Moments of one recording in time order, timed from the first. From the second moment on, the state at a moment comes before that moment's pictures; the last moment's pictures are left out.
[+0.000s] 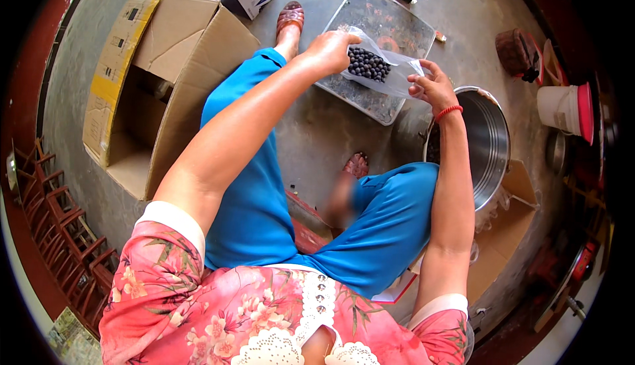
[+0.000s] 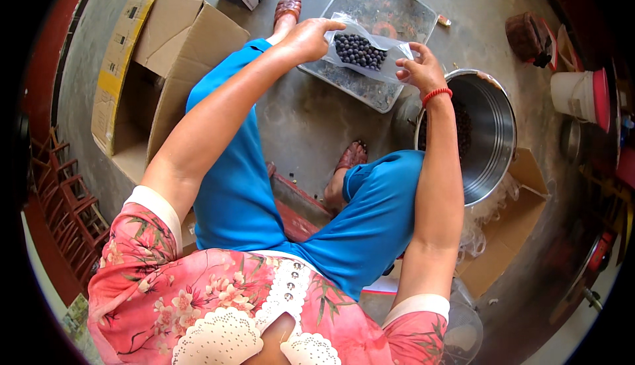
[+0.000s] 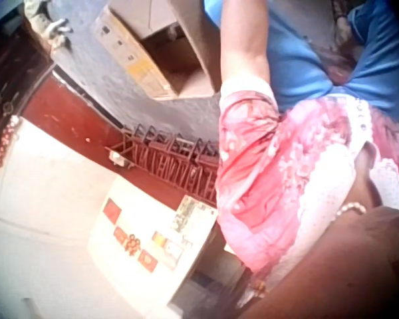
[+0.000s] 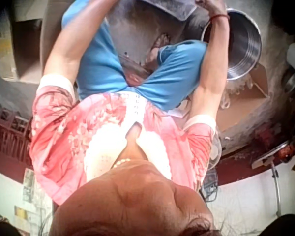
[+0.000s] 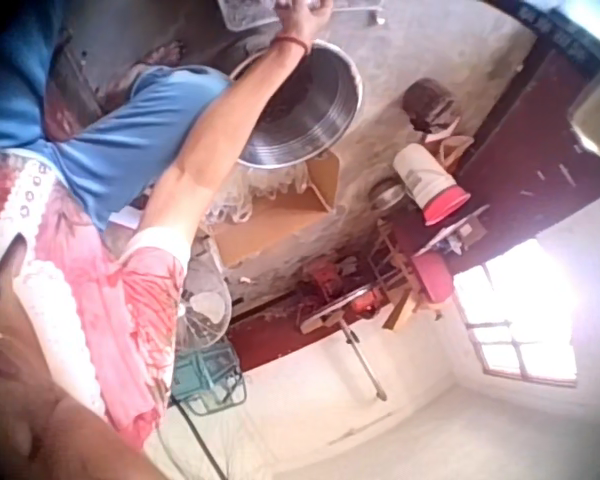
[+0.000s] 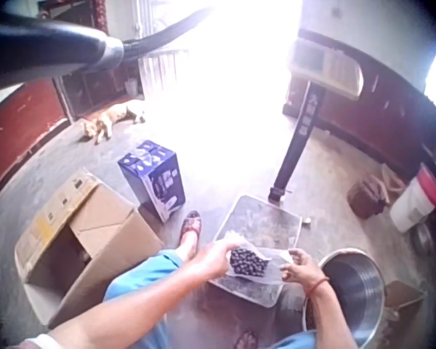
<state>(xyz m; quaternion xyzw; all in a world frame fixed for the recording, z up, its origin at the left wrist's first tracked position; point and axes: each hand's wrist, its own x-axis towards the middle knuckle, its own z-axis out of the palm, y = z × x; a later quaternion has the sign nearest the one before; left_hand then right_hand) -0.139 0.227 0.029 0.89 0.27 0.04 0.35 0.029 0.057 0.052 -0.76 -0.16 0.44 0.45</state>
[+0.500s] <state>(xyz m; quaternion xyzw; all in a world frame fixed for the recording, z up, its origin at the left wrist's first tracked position) -0.127 0.227 0.023 0.91 0.24 0.06 0.32 0.053 0.038 0.053 -0.77 -0.26 0.36 0.46</state>
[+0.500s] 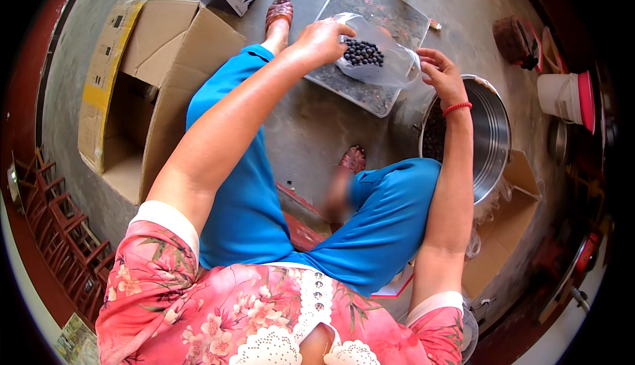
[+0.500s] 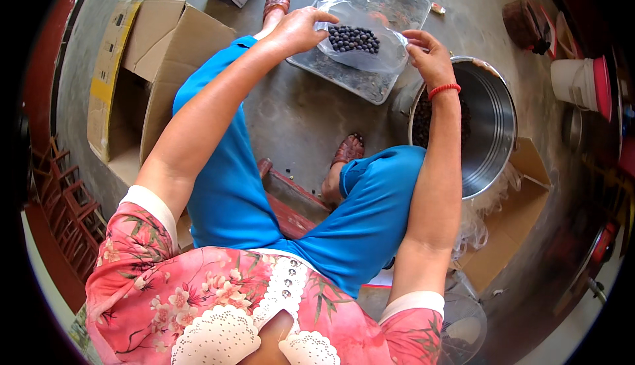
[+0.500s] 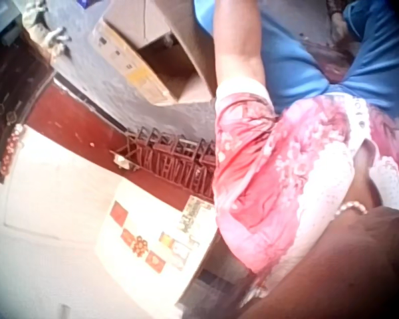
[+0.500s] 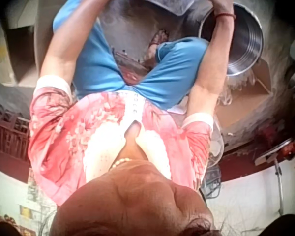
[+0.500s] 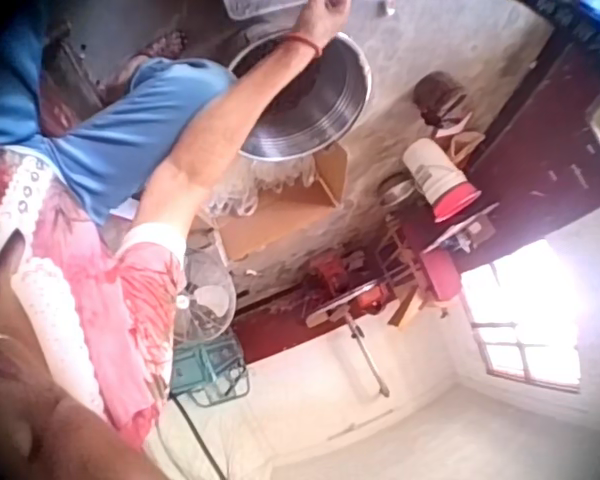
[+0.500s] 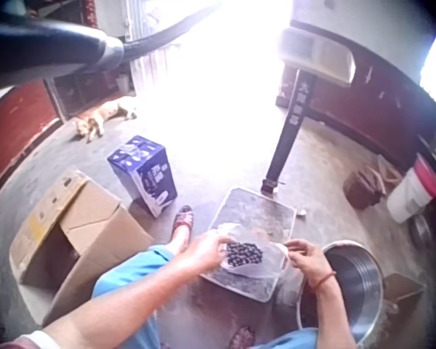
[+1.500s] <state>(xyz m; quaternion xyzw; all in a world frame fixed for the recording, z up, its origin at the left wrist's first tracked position) -0.133 0.233 0.034 0.91 0.22 0.03 0.35 0.073 -0.112 -0.151 -0.81 -0.03 0.53 0.25</state>
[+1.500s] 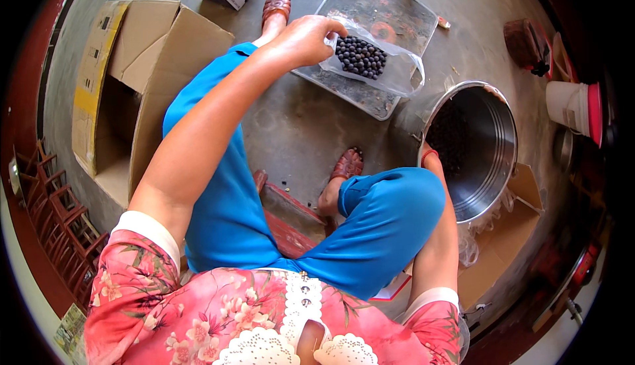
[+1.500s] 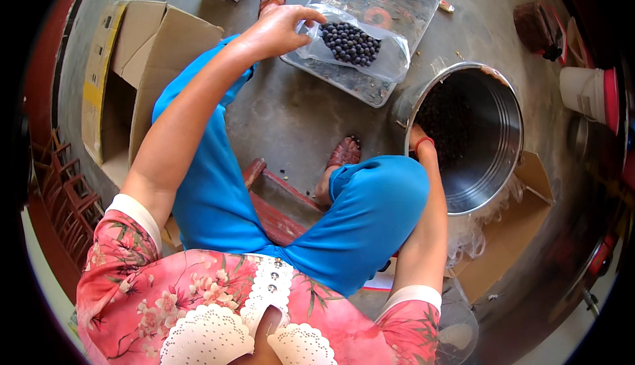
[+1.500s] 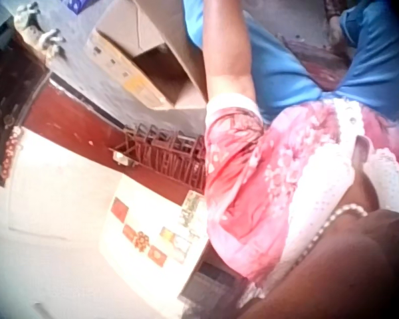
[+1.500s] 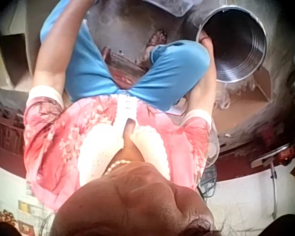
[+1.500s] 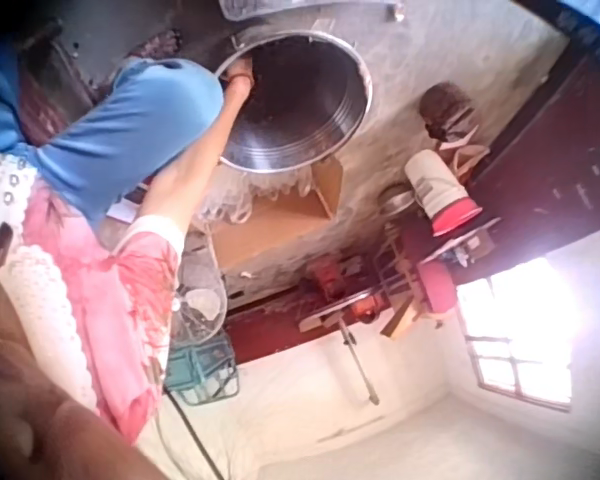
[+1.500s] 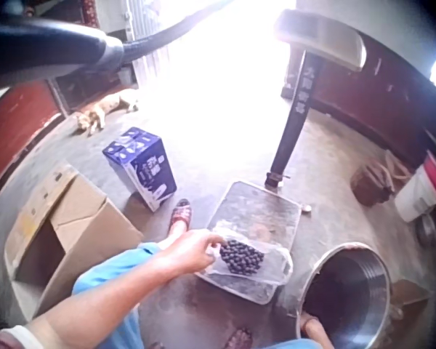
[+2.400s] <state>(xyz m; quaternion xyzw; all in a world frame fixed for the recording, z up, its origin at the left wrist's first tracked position) -0.149 0.233 0.044 0.89 0.26 0.02 0.36 0.008 0.129 0.039 -0.76 -0.22 0.53 0.29</state>
